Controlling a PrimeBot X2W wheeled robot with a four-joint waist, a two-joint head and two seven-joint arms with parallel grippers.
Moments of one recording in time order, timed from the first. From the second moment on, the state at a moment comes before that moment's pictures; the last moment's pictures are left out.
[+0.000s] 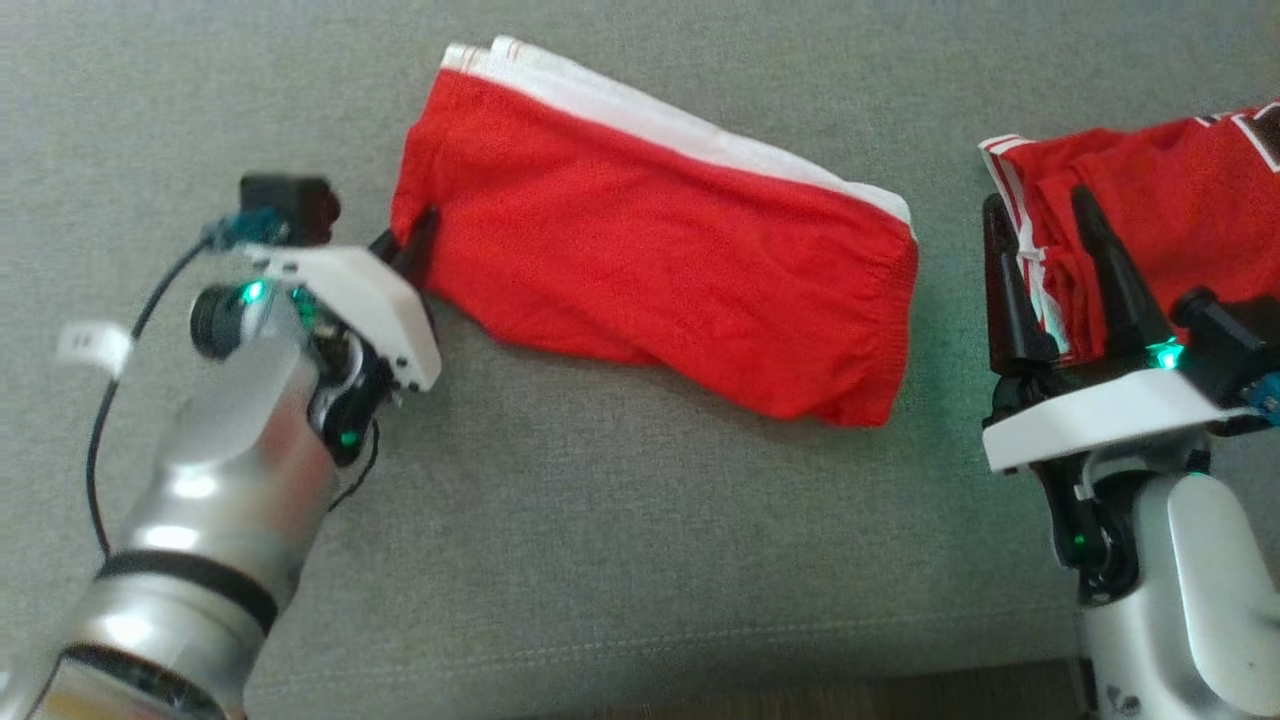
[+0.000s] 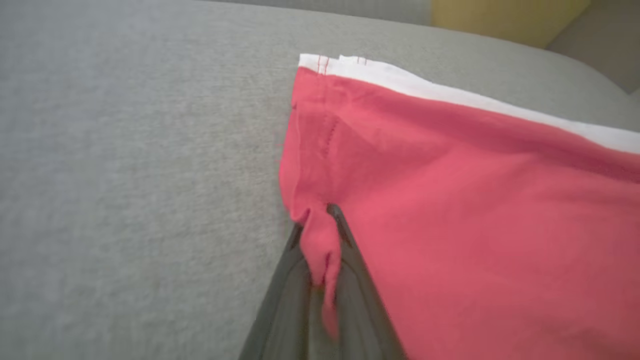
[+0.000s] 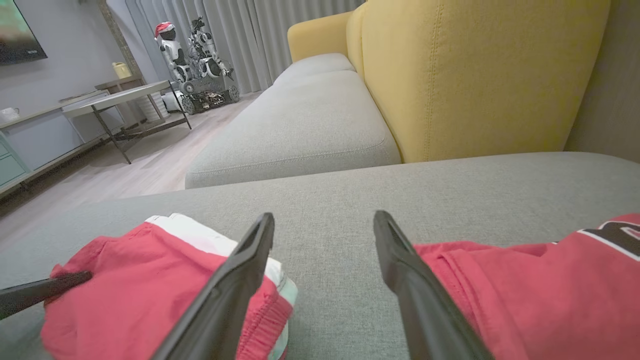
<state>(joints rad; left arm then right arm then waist) -0.86 0.19 -0.74 1.00 -0.77 -0.13 -0.12 -0.23 -0.05 0.04 0.00 0.22 0.13 0.03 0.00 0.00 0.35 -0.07</state>
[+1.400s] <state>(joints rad) -0.15 0.38 -0.45 0.06 -0.49 0.26 -0.24 -0.07 -0.05 0.02 -0.06 0.15 0.13 0.12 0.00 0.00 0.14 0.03</state>
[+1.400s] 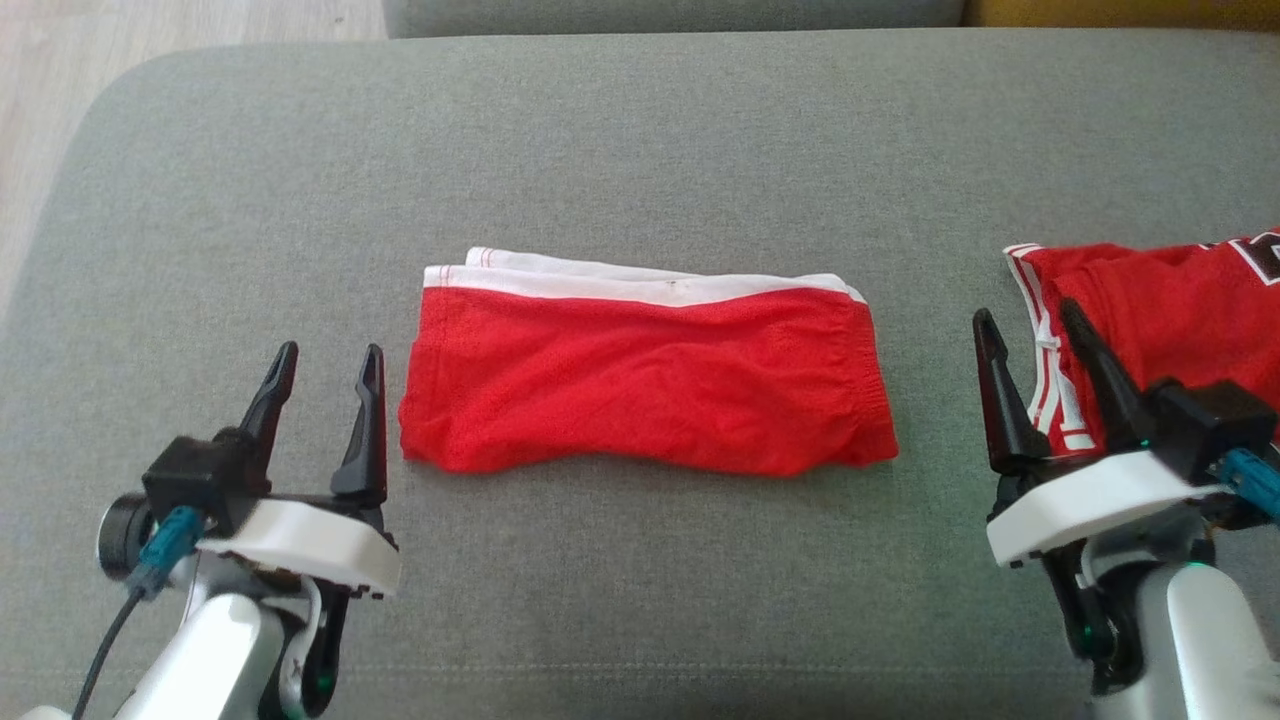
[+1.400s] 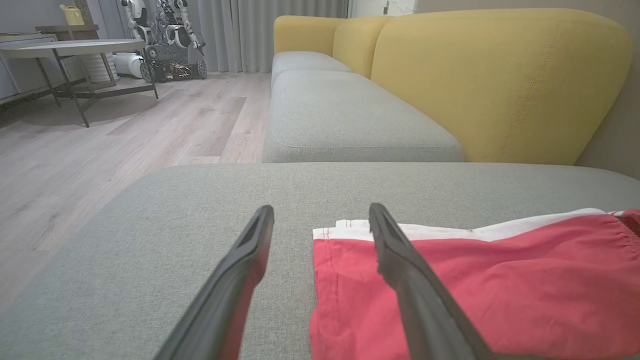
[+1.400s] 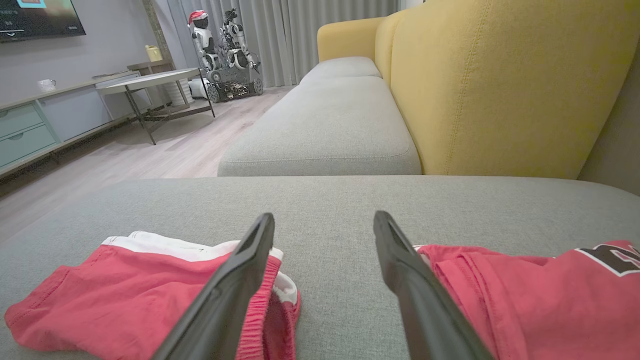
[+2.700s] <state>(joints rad) -0.24 0.34 -0.48 0.09 -0.47 0.23 -0.25 -0.35 -0.05 0.12 0.51 0.17 0.13 0.16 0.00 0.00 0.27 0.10</state>
